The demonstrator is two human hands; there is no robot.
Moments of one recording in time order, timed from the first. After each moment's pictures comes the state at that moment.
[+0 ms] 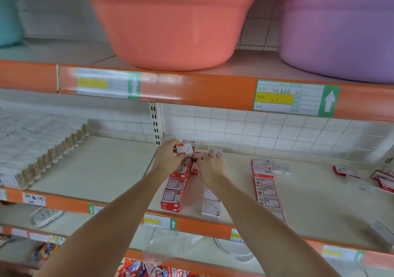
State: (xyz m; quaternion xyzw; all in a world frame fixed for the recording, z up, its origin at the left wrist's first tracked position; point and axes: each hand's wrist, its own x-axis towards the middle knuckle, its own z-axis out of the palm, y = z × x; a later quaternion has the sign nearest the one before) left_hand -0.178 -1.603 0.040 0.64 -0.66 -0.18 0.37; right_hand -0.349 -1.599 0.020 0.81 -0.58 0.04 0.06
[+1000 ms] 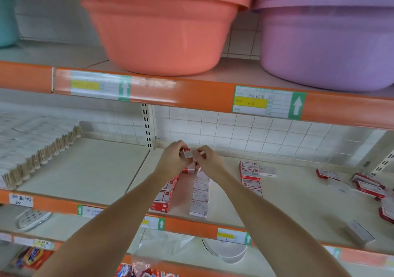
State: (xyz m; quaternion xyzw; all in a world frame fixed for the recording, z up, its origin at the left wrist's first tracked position) left_hand -0.221 -1.589 0.057 0.57 -0.72 -0.16 0.37; right_hand -0.379 -1.590 0.062 0.64 -0.57 0.35 -0.37
